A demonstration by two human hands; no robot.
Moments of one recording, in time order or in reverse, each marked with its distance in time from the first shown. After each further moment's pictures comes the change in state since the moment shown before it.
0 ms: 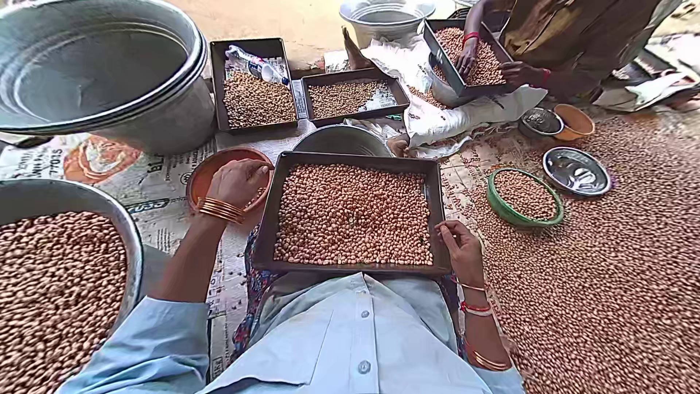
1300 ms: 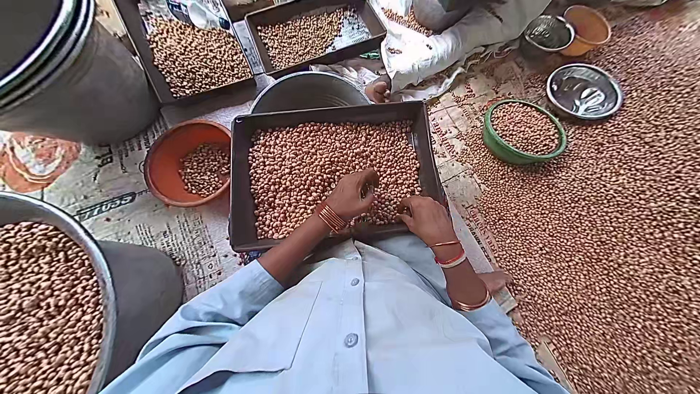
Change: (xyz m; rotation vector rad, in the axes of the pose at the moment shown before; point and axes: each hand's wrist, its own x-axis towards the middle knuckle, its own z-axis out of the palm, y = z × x) left_hand -0.042 0.152 0.174 -0.376 -0.383 0.578; right_hand -0.014 -0.016 0.032 -0.739 -0.595 0.227
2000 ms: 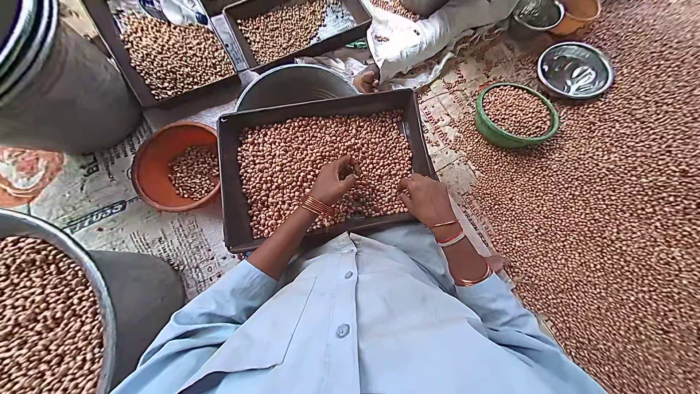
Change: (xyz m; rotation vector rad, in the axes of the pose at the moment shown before) left_hand 0.001 -0.023 -0.010 -0.218 0.023 -0.239; right_hand 0.006 0.018 0.004 -0.122 0.254 -0.123
